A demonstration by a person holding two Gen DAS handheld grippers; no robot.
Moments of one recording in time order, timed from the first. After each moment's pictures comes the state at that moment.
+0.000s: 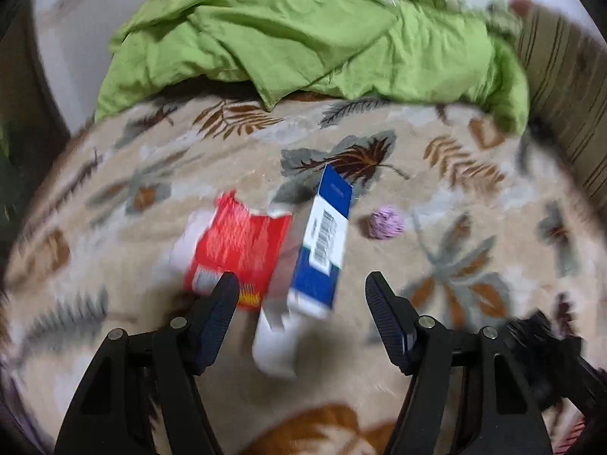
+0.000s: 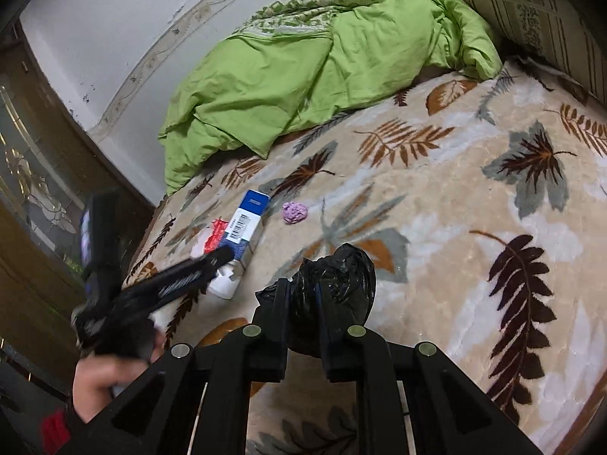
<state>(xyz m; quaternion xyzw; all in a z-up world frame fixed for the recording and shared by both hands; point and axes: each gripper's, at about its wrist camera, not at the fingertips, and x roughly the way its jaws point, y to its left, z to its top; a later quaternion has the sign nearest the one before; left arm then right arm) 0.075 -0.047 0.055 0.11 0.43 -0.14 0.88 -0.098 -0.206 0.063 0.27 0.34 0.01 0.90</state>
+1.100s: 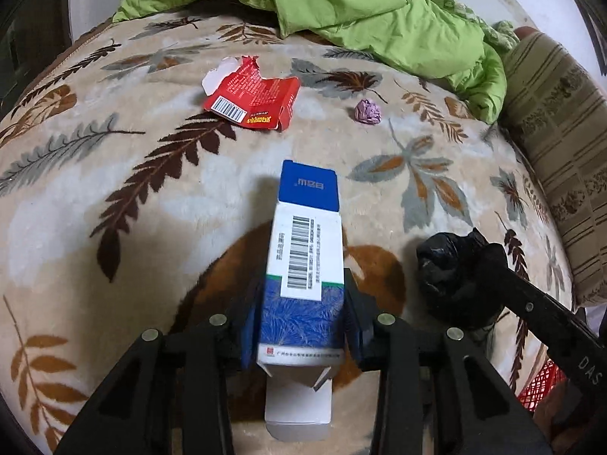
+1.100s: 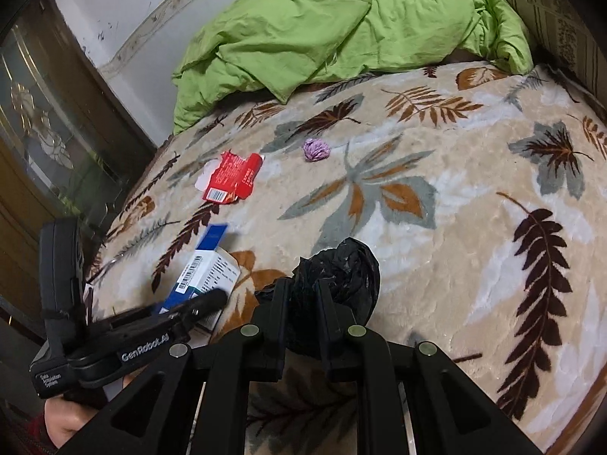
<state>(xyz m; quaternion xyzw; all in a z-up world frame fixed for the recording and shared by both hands) -0.033 0.024 0.021 -0.04 0.50 -0.19 0.85 -0.107 -0.162 0.045 0.20 0.41 0.04 0.89</state>
